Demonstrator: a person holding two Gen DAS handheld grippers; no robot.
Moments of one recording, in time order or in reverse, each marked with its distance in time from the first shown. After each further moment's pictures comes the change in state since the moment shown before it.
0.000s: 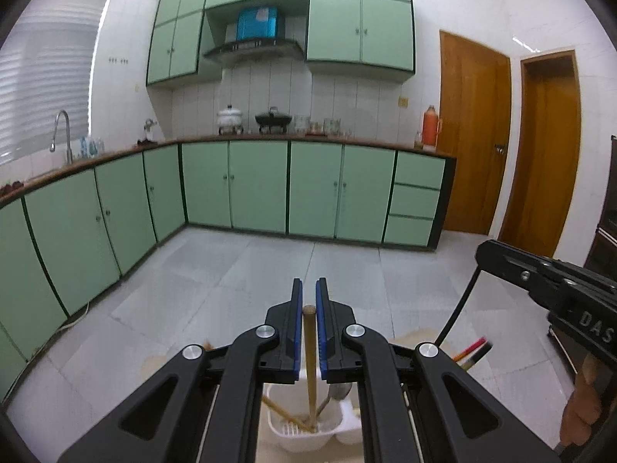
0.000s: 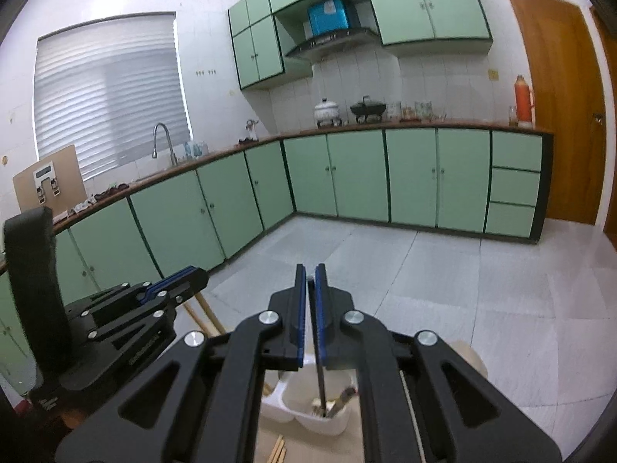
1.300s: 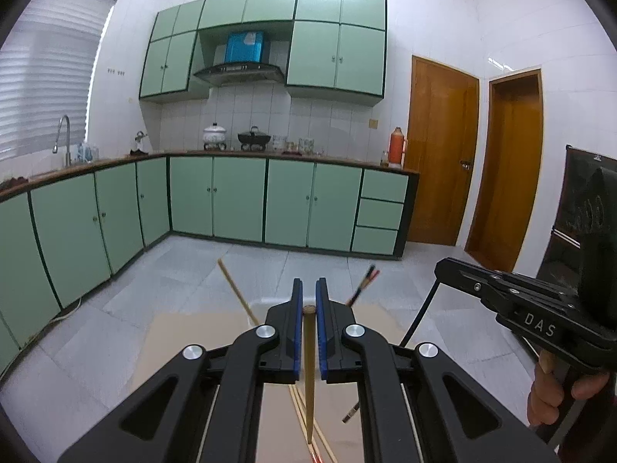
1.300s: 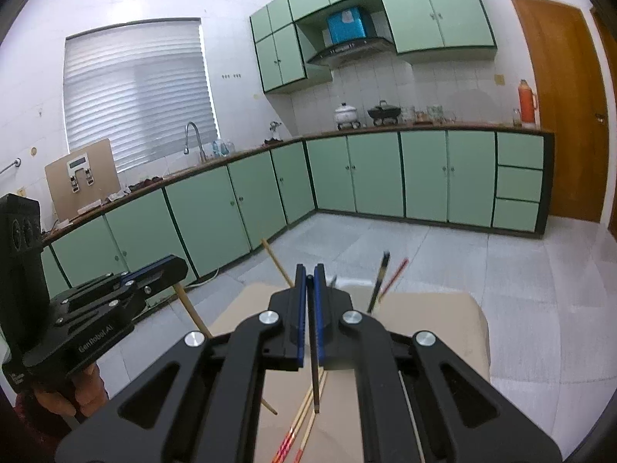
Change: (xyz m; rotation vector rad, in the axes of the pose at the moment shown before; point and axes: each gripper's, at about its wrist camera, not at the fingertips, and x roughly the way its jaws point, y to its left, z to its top) left arm -0.175 -0.010 -0.055 -0.002 -0.098 -0.096; right arm -0.140 0.049 -0.058 -0.018 -0.030 0.071
